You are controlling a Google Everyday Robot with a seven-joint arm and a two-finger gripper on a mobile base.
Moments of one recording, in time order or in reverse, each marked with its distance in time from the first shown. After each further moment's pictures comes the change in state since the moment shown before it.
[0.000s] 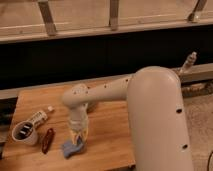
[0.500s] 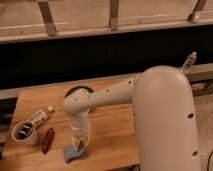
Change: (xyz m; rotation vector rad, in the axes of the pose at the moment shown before) arm 0.017 -0.013 0.003 0.023 -0.017 0.098
